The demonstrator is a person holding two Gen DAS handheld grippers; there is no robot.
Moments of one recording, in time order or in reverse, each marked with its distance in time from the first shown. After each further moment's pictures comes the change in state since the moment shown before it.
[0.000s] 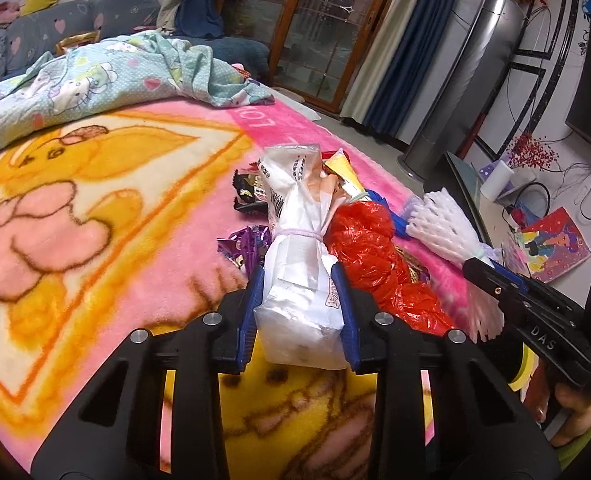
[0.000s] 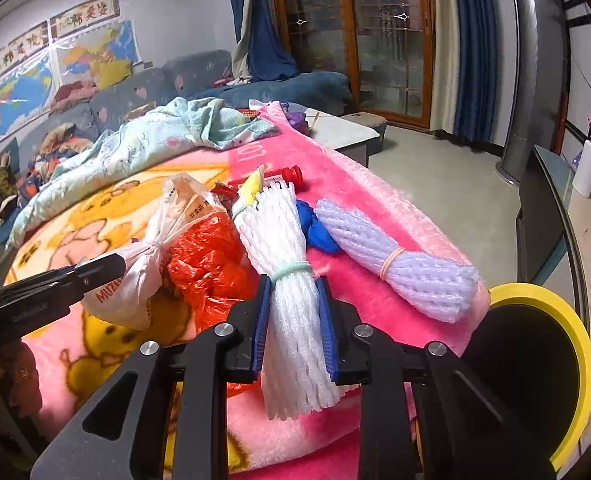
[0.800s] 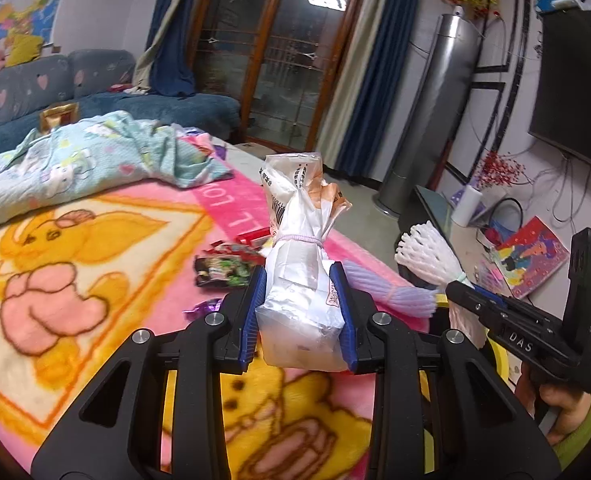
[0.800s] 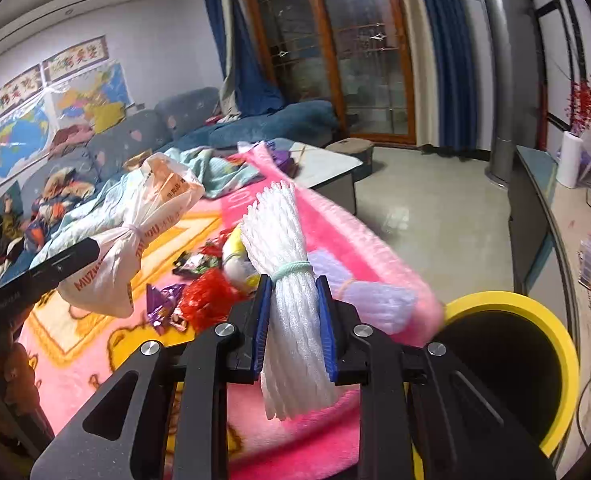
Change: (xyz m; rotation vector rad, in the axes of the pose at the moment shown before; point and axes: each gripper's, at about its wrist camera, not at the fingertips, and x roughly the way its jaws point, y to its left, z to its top) left arm -0.055 -0.054 0.029 0.112 -0.181 -0.065; right arm -0.065 -0.040 0.012 0.096 -0.115 -0.002
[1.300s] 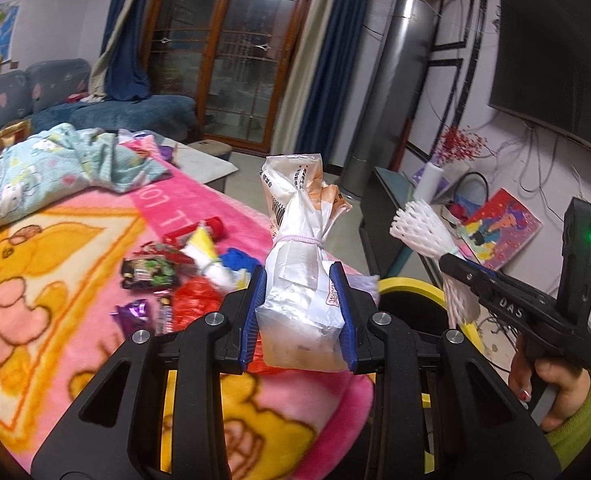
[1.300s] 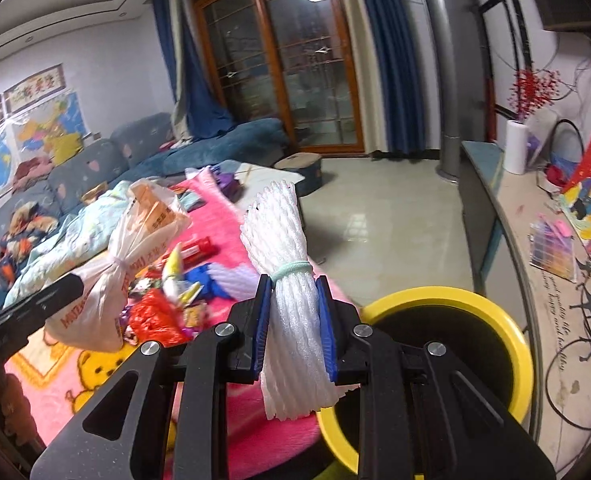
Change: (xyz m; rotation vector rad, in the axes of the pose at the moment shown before) left arm 0.017 -0.059 -0.009 0.090 0.037 -0.121; right arm -0.036 -0.053 -0.004 0.103 -0.066 -0.153
